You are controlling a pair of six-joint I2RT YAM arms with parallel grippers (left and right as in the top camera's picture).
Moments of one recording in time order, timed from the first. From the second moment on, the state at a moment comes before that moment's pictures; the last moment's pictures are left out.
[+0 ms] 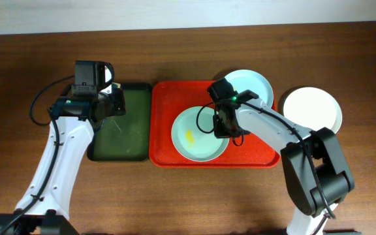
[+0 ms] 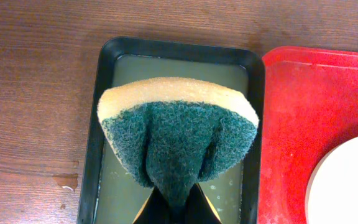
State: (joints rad) left arm -0.08 1.53 1.25 -0.72 -0.06 -0.13; right arm 0.44 1.93 1.27 -0.80 0.10 0.42
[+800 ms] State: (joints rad) left arm -0.08 1.53 1.25 -0.72 -0.06 -0.13; right arm 0.44 1.93 1.27 -0.73 -0.12 0.78
